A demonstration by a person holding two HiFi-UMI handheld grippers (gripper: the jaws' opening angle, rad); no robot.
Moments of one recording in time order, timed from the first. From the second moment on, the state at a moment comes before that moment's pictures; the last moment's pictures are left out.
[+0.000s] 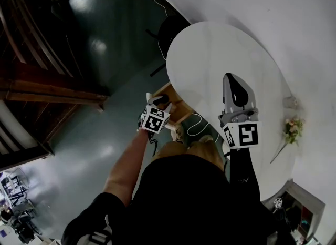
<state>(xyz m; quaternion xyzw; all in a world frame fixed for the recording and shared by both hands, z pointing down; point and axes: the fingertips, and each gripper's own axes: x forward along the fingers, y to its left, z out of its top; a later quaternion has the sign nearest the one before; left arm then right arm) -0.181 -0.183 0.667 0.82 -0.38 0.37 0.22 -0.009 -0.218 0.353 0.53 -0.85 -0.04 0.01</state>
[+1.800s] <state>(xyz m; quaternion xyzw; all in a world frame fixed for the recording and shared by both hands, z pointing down) 0.214 -0.133 0.300 0.98 -0.17 0.00 -0.10 0.294 -0.052 0.309 0.75 -0.66 -0.07 -0.01</state>
